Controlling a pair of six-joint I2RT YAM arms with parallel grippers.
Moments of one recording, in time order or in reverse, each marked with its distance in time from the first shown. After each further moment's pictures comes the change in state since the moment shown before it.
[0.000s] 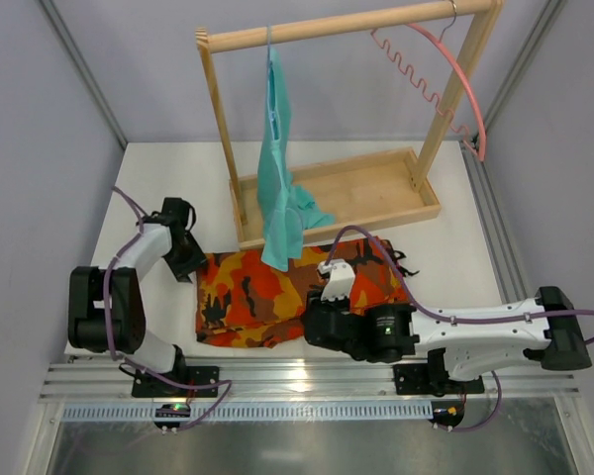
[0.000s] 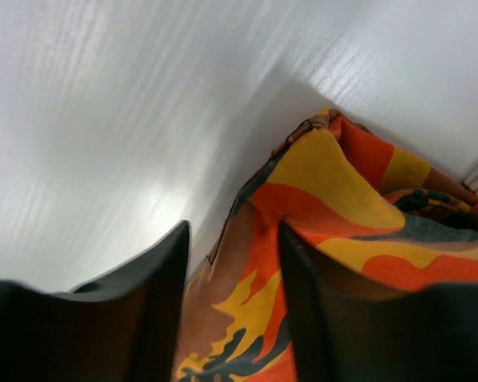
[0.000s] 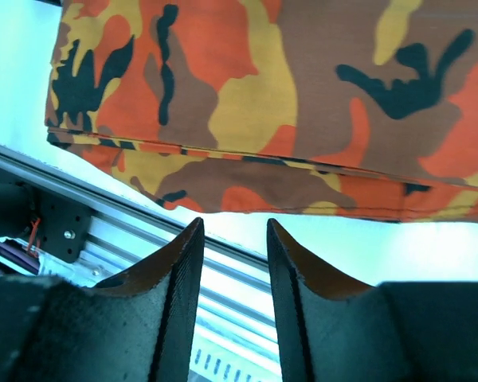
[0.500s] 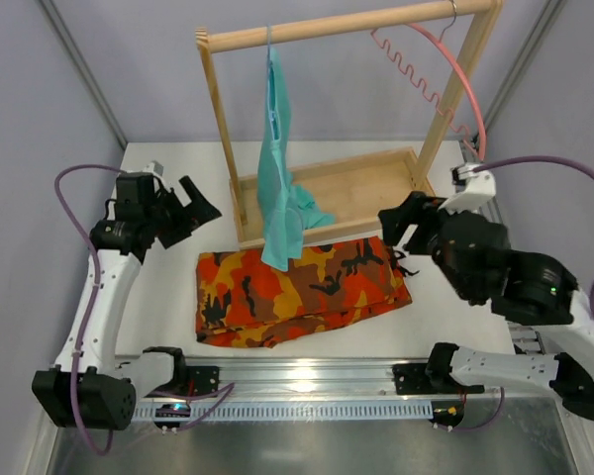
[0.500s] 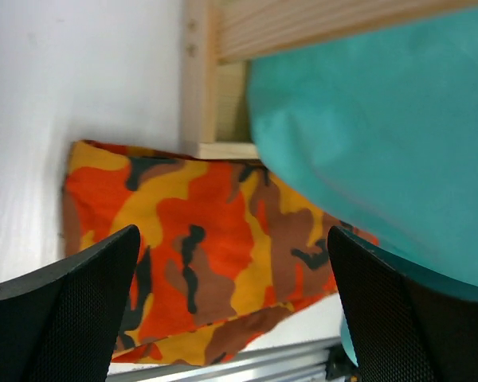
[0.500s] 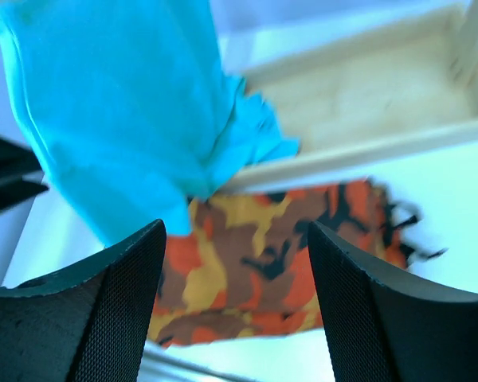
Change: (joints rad) left arm 0.008 -0.388 0.248 -0.040 0.245 0.028; right arm -0.349 -0.295 0.467 -0.343 0.099 -0.332
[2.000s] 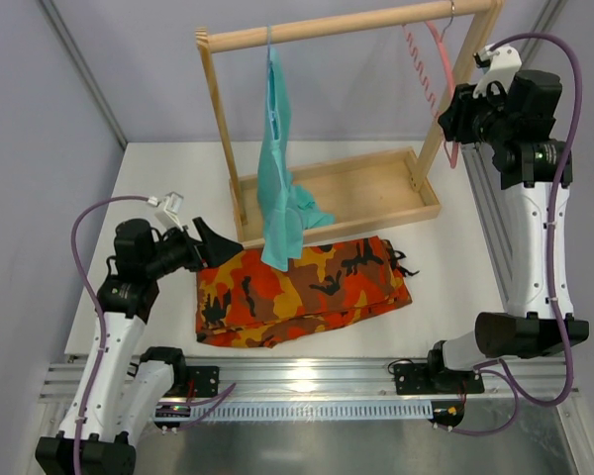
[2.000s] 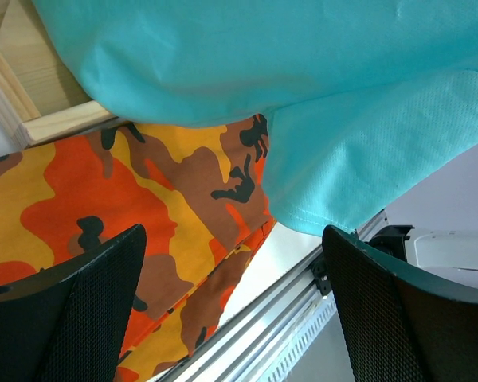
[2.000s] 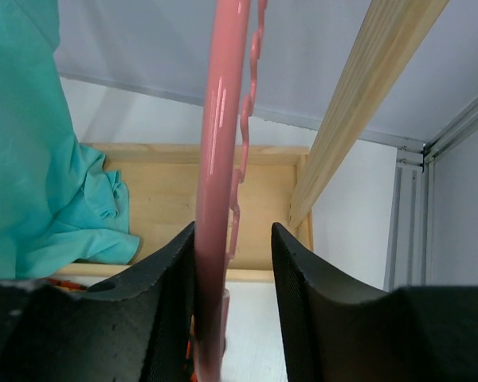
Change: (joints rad) left arm -0.027 -0.394 -0.422 0.381 0.490 0.051; right arm -1.208 0.539 0.537 0.166 -1.067 -0.851
